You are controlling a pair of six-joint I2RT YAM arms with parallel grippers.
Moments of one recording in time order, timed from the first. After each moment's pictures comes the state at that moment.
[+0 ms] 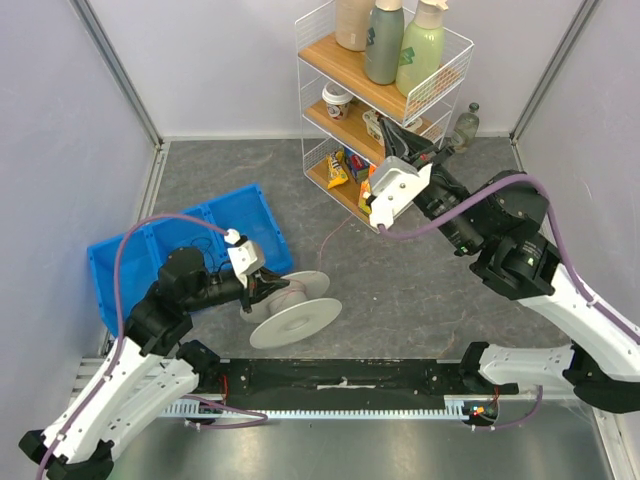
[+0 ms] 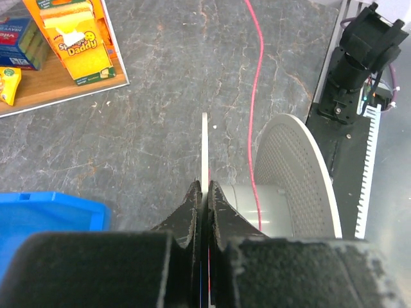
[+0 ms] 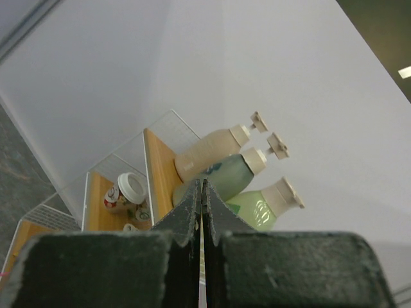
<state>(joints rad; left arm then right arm) -0.58 0.56 0.71 -0.42 0.57 0.12 1.02 1.12 1.57 -0.13 0.25 -1.07</state>
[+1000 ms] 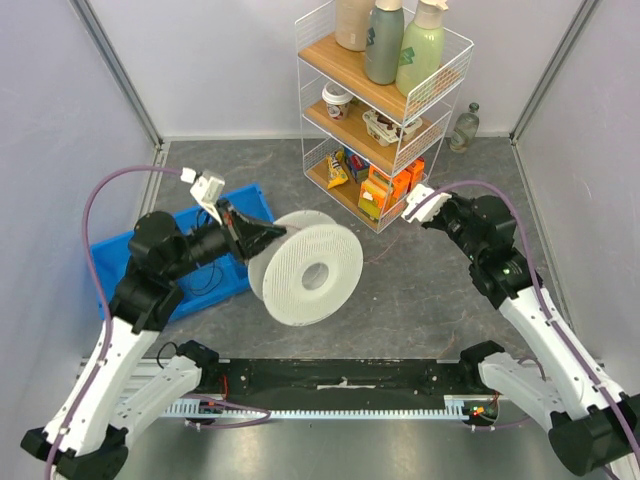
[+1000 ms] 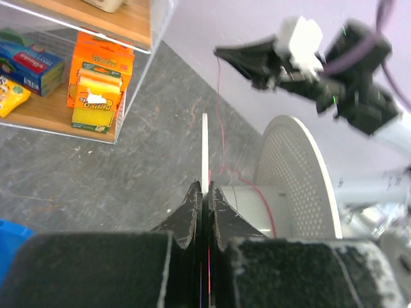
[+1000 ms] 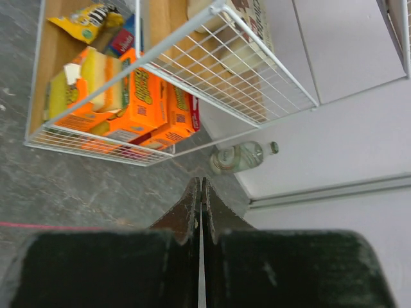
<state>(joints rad) -0.47 0.70 1.00 -0.33 0.52 -0.40 0.35 0.89 0.84 -0.11 -0.04 -0.91</state>
